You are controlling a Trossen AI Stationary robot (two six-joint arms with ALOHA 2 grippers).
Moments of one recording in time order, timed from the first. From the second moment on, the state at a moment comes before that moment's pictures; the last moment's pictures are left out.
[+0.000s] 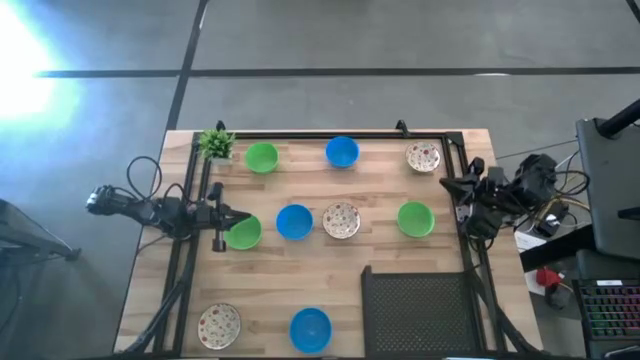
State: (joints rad) left arm -0.28 0.00 0.01 0.07 -0.33 0.20; right arm 0.74 0.06 0.47 -0.32 1.05 0.19
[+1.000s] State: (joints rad) left arm -0.28 0.19 0.17 0.16 -0.57 0.09; right arm 0.74 0.30 0.56 -0.32 1.05 0.23
